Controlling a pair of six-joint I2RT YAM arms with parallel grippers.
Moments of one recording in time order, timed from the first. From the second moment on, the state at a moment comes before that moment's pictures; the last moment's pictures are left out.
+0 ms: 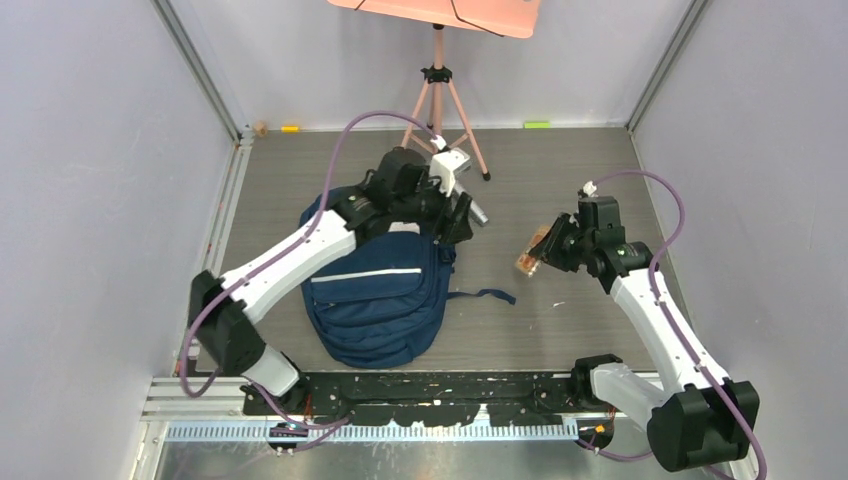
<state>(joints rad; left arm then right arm) -0.77 1.59 1.46 -0.40 0.33 -0.13 0.15 1.01 0.81 -0.61 -0.14 0.61</state>
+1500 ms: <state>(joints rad) -0.79 0.93 1.01 -0.80 -0.13 0.15 0.52 0.97 0.90 -0.66 -0.43 0.75</state>
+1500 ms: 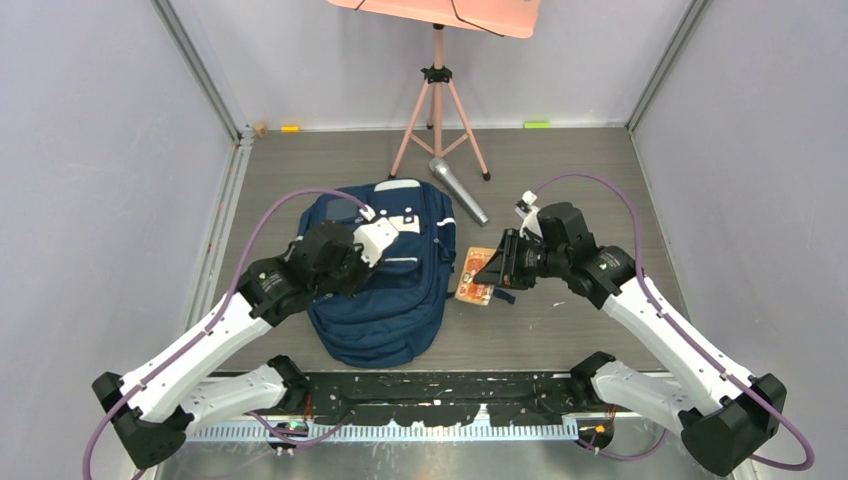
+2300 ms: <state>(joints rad) -0.79 1.16 1.14 -0.60 0.22 0.04 0.92 1.02 0.84 -0.22 -0.31 0.96</state>
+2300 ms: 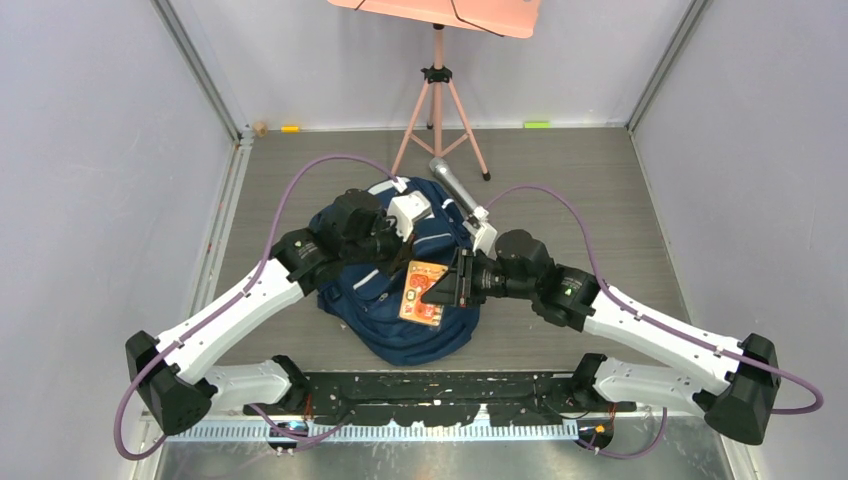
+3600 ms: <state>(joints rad) -0.79 1.12 1.10 -0.52 0.20 -0.01 0.98 1.11 0.64 0.13 0.28 1.28</state>
